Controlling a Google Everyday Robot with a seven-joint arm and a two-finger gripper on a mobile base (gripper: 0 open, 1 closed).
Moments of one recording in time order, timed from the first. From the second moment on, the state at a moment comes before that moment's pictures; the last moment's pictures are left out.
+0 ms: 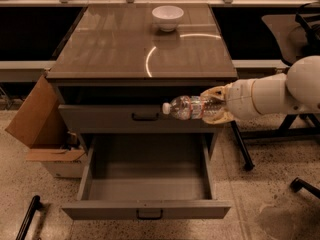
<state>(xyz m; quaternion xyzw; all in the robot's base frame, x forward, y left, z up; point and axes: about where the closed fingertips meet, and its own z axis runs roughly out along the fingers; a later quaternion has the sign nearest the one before) 0.562 -0.146 0.803 -0.73 0.53 -0.02 0.43</state>
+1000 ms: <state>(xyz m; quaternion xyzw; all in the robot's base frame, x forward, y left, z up) 0.646 -0.129 0.914 -0.73 0.53 -0.08 0.44</state>
